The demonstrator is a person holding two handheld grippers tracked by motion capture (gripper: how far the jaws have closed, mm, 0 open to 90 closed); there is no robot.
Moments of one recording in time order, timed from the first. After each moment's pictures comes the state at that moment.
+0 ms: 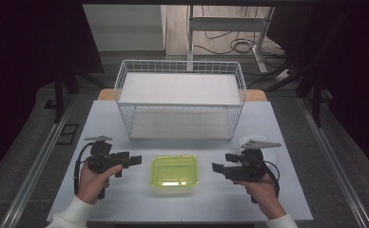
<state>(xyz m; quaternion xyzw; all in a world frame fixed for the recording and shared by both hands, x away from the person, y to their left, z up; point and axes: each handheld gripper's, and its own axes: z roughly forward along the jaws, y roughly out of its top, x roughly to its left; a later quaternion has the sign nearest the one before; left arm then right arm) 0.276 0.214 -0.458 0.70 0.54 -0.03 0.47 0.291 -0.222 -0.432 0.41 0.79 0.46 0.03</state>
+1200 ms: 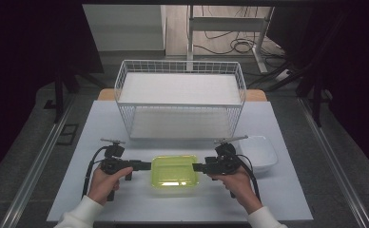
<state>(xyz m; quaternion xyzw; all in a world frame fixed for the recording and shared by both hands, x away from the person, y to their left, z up) 0.292 0.193 -0.489 0.71 0.55 -0.11 0.43 0.323 -0.165 -0.466 0.44 0.81 0.39 -0.04</state>
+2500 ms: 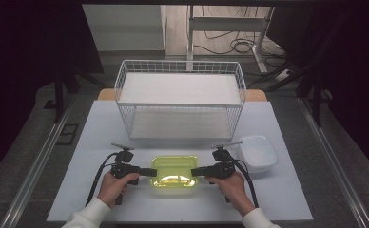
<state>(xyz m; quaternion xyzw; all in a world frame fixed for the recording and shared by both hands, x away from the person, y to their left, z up) 0.298 0.177 -0.523 0.70 0.55 -0.19 0.42 0.329 -0.164 -0.504 0.48 0.78 0.38 -0.15</state>
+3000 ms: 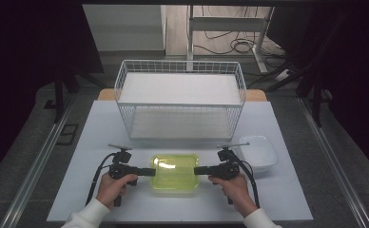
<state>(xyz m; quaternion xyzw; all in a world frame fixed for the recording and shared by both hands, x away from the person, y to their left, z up) 0.290 0.178 -0.514 0.70 0.54 -0.18 0.44 0.321 -0.175 -0.493 0.48 0.76 0.42 -0.16</state>
